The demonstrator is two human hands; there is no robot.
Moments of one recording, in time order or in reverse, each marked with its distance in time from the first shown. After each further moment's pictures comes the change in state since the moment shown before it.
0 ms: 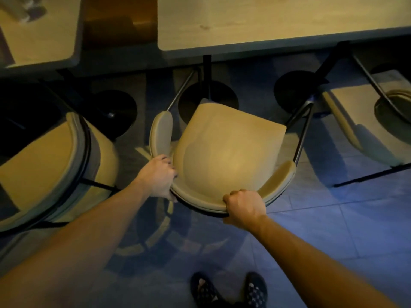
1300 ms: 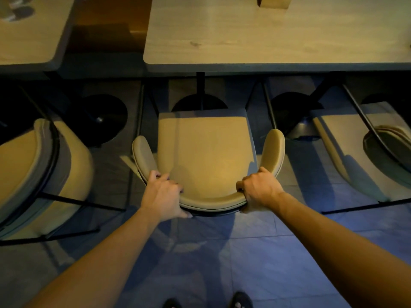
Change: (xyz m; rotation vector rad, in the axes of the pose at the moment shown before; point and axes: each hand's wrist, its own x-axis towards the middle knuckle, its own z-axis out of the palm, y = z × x) left_hand 0.064 0.069 -0.042 -0.247 0.194 -0.344; right_hand 0.053 0.163 -0.050 -0.292 -0.041 -0.121
